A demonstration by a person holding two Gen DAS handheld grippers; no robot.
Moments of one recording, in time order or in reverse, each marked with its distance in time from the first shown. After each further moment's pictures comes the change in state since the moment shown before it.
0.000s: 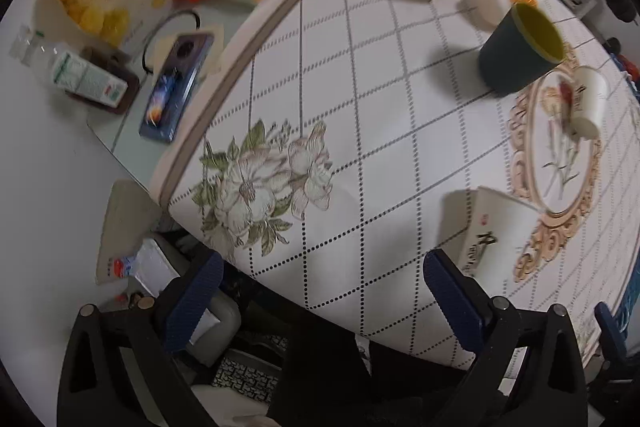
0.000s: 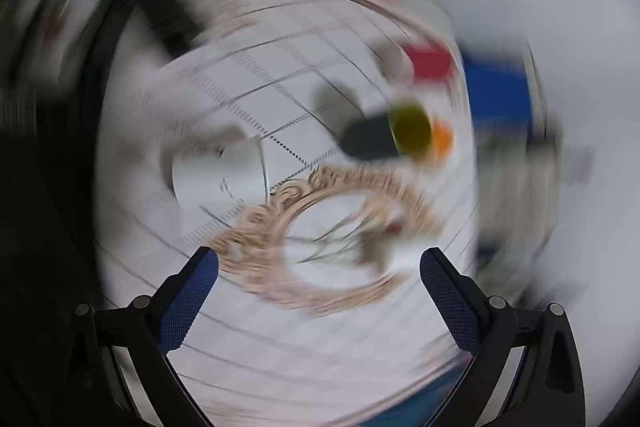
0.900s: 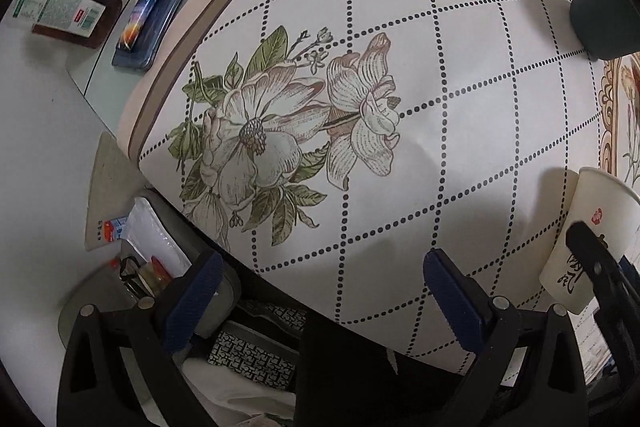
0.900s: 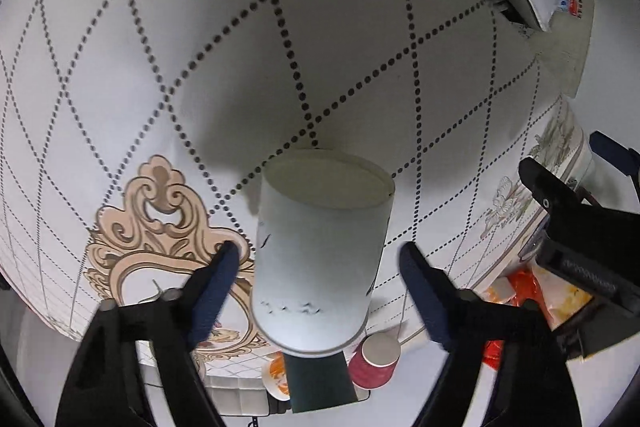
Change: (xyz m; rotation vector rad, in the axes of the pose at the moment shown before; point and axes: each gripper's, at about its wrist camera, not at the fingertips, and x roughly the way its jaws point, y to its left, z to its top) left arm 0.093 0.032 -0.009 -0.059 0.163 0.040; right arm 0.127 0.136 -0.009 -1.536 -0.147 -0.297
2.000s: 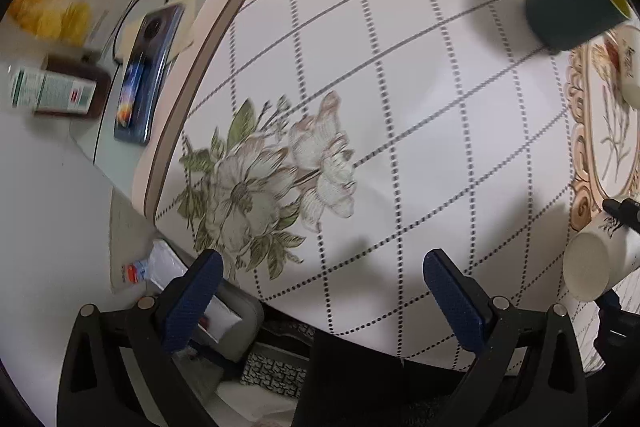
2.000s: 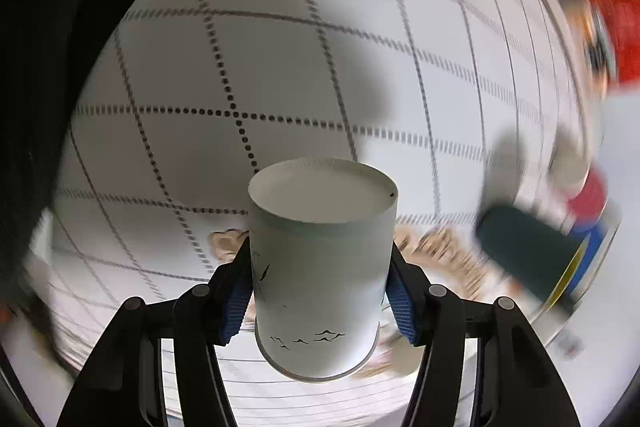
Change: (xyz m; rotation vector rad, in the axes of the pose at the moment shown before) left arm -0.053 -0.053 0.036 0.161 -0.051 0.046; right arm 0.036 -0.074 -0.081 1.117 -0.008 0.554
